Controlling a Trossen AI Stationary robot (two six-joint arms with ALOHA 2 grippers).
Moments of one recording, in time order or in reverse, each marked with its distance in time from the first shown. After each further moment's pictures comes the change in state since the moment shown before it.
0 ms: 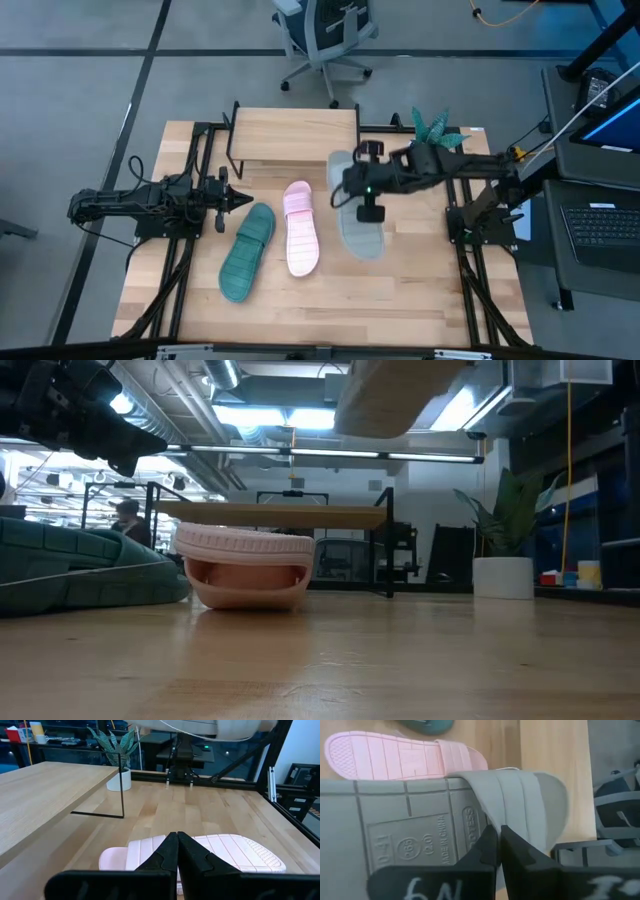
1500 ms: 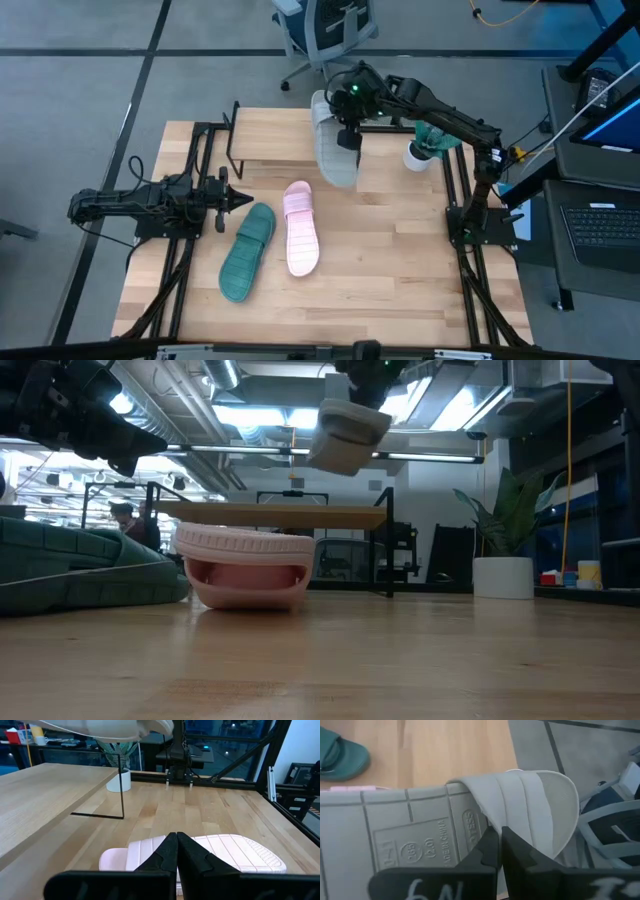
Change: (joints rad) left arm 0.000 0.000 0.000 0.001 0.000 0.010; right arm -0.556 0.105 0.012 0.377 -0.330 -0.368
